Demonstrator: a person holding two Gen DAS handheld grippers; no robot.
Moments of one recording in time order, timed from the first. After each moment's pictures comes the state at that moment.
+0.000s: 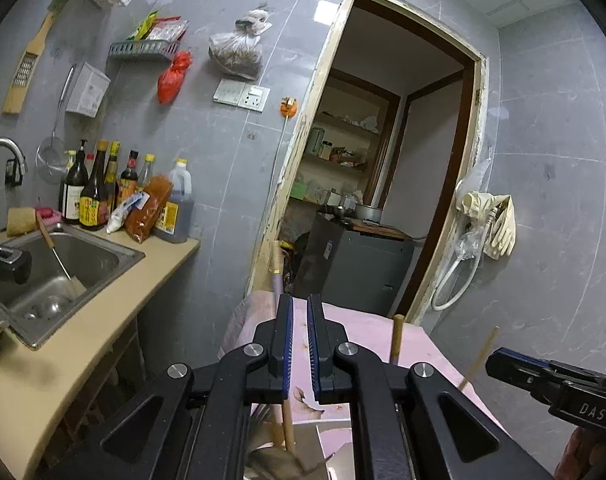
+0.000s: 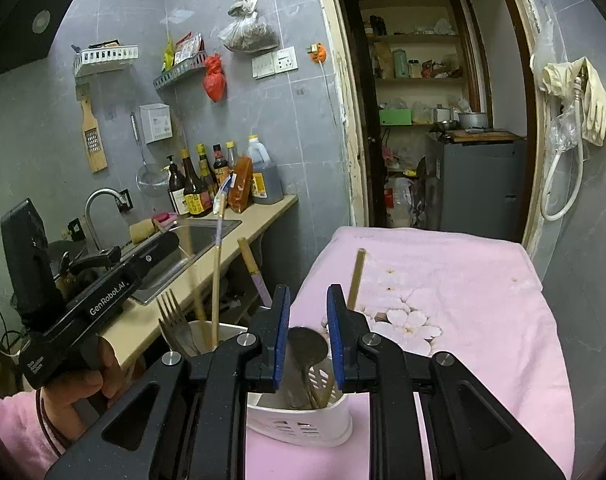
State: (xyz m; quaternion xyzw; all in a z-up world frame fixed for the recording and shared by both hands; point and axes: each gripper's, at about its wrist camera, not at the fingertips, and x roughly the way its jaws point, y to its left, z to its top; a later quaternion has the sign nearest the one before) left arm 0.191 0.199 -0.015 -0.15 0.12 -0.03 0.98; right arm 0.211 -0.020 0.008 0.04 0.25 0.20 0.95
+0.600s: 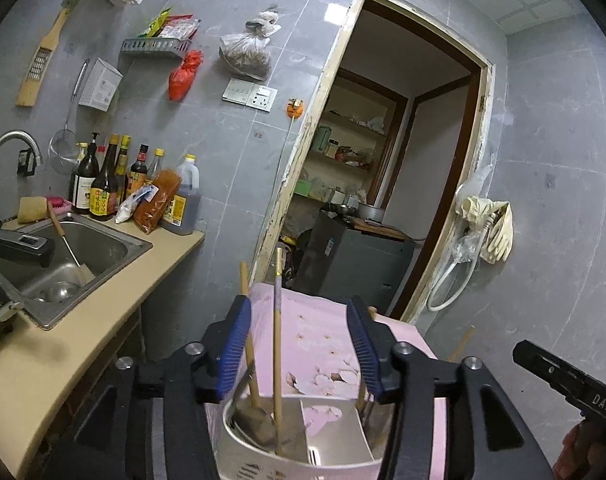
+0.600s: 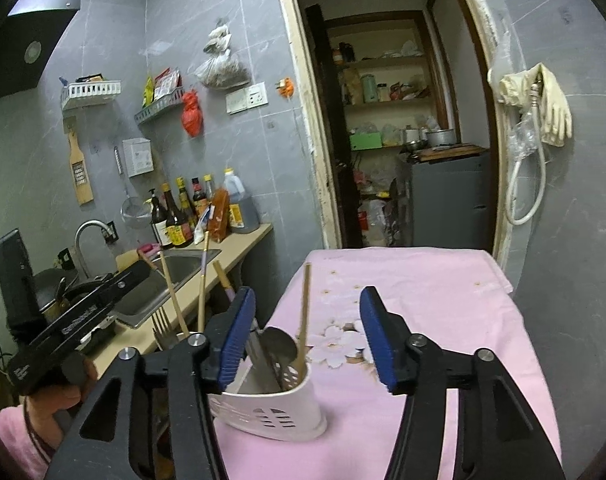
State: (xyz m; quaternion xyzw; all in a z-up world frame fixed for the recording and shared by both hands) left arm 0.155 0.189 -0.005 -0.16 0.13 -0.02 0.98; right arm 0.172 -0.070 0.024 0.07 0.21 0.15 0.97
